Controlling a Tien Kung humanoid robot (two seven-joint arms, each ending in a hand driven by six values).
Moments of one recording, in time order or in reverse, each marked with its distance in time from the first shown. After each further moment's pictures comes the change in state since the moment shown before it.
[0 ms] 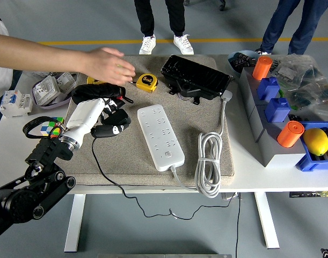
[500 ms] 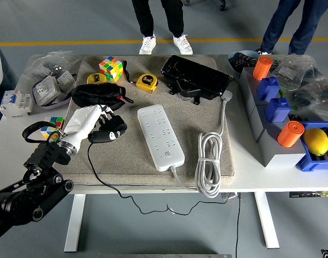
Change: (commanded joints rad) left arm 0.005 -0.005 0.010 0.043 0.003 -0.004 -0.013; right arm -0.003 0.001 0.001 0.000 0.000 0.000 0.001
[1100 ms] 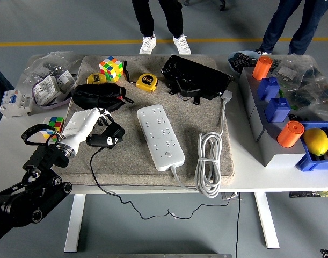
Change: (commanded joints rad) left arm 0.011 -0.002 -0.008 0.015 0.002 0.002 -0.010; right arm -0.001 0.004 0.010 0.001 -0.001 0.000 0.001
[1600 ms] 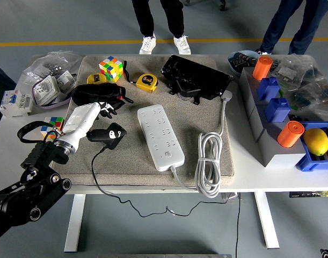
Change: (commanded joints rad) left arm 0.019 0.011 -0.048 -0.061 -0.076 -0.002 -0.074; right arm -0.001 0.001 0.001 -0.001 0.000 0.001 0.000
